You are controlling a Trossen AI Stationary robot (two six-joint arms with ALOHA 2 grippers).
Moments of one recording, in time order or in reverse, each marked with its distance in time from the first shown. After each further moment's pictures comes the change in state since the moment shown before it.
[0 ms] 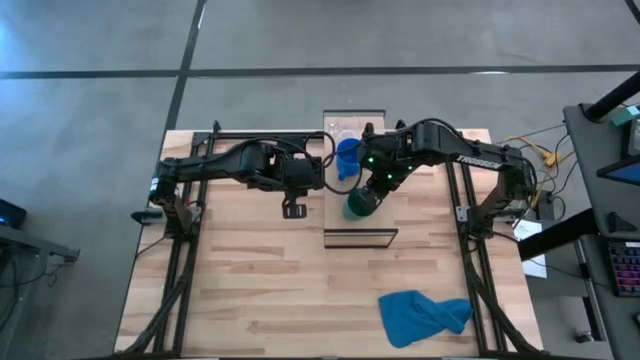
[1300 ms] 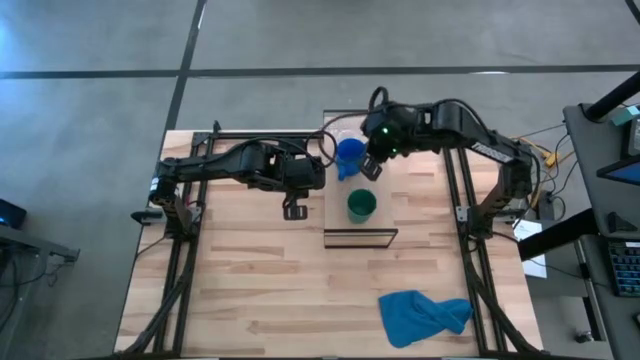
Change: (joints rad) left arm -0.001 0.000 0.000 0.015 0.032 -0.001; right arm -0.072 0.002 0.185 0.092 0.332 -0.306
